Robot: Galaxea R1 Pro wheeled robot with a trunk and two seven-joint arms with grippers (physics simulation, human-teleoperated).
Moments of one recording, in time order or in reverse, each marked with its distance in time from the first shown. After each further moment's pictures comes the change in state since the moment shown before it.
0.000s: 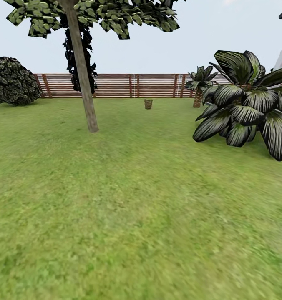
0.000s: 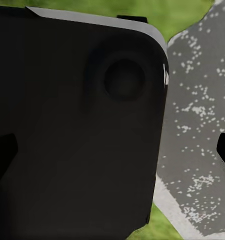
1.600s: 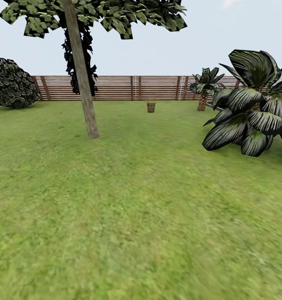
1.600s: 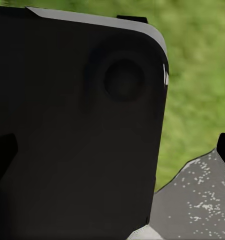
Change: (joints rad) left arm 0.000 0.000 0.000 0.000 0.000 0.000 0.000; right arm 0.000 0.000 0.000 0.000 0.000 0.000 0.000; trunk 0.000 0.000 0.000
